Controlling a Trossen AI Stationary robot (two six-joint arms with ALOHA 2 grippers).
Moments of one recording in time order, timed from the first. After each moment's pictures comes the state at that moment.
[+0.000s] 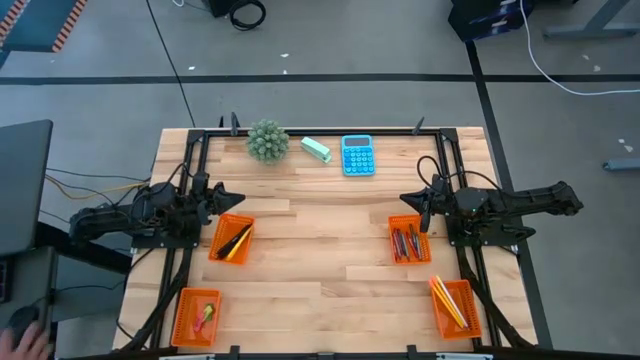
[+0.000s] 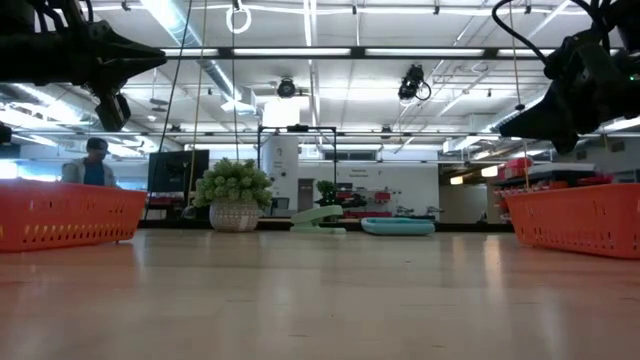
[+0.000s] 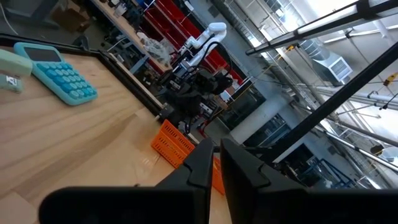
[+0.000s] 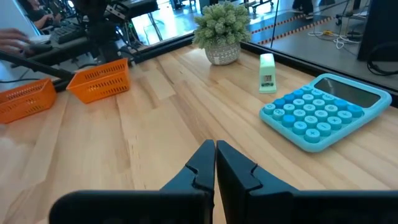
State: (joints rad) left arm 0.10 0.01 0.09 0.05 -0.04 -0.82; right arm 0.12 0.12 0.11 -0.27 0.46 0.35
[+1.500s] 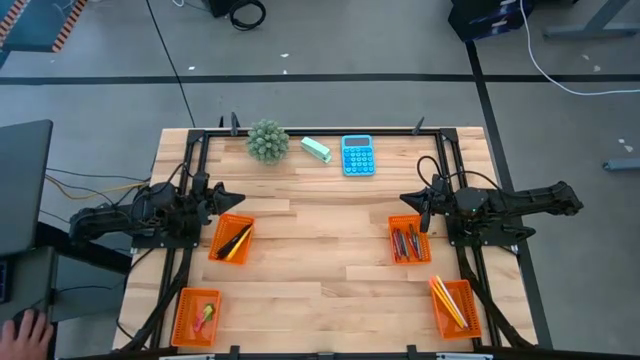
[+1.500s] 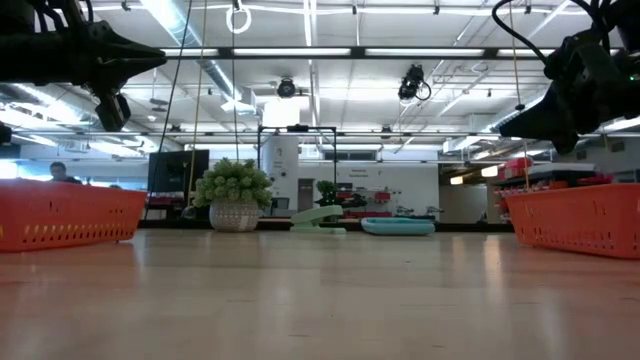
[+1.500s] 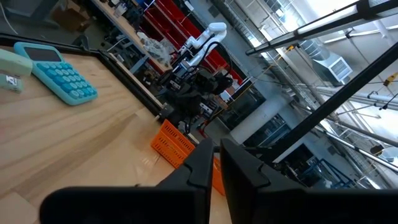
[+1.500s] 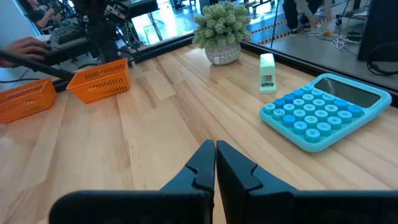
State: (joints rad) left arm 0.10 0.01 0.09 0.05 -0.04 -0.82; right arm 0.12 0.12 0.11 -0.27 0.46 0.35
